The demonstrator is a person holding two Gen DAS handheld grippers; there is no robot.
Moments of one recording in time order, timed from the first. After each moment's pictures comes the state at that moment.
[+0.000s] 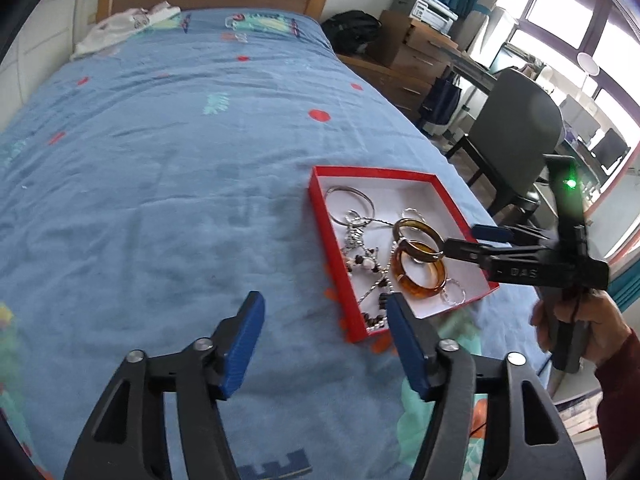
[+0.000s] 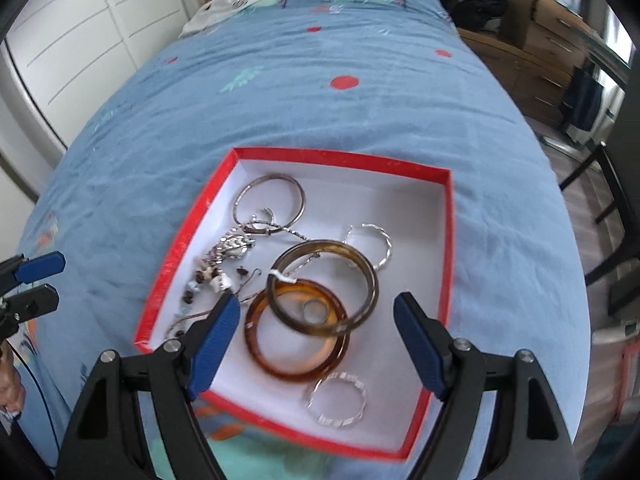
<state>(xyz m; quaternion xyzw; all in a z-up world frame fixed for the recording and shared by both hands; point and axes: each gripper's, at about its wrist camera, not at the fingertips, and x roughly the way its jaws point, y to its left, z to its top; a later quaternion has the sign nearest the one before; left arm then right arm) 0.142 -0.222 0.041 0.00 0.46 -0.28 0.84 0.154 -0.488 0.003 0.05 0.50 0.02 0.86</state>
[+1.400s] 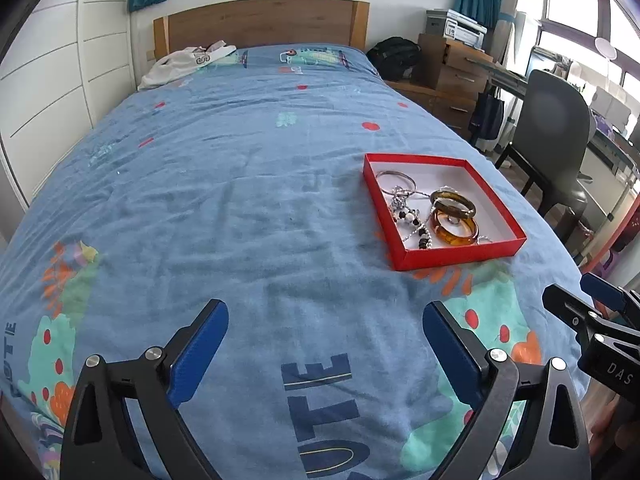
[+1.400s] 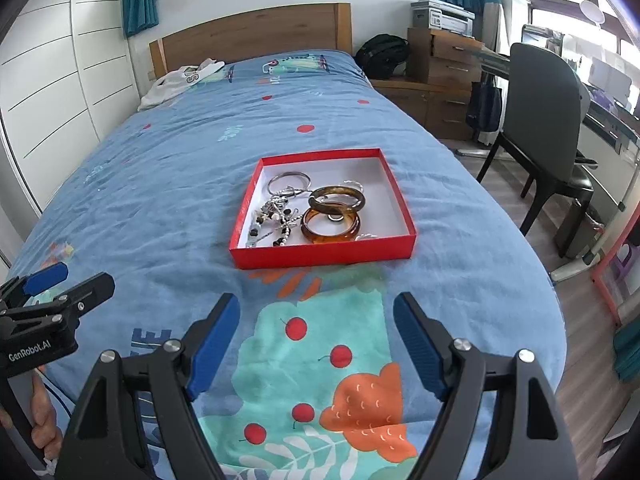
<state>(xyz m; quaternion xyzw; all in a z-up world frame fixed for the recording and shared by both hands) 0.039 -0.189 0.034 0.04 0.40 -0.18 0.90 -0.037 -0.388 0.043 0.07 0.38 -0.12 0.91</state>
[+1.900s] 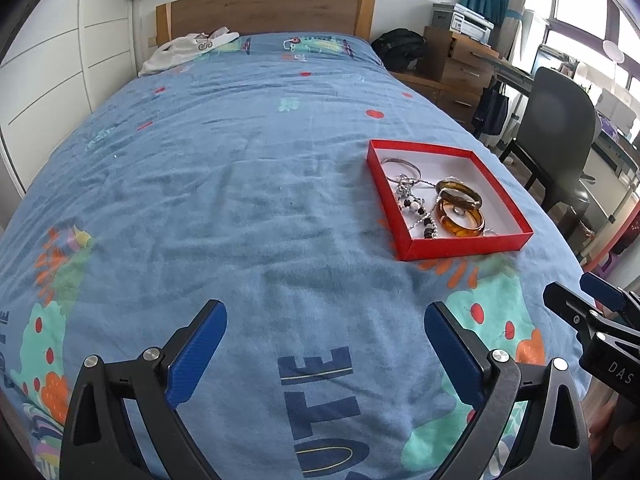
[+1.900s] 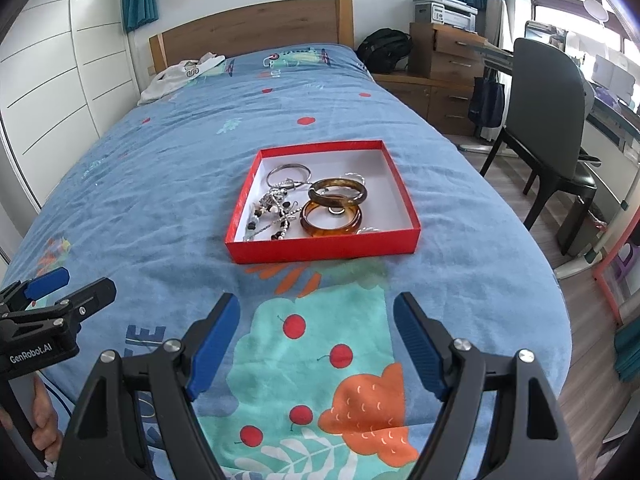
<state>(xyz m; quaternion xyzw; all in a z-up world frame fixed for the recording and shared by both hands) 0.043 -0.189 0.022 0.03 0.42 -0.17 0.89 -0.030 -0.389 0.033 0.07 0.39 -0.12 0.91</state>
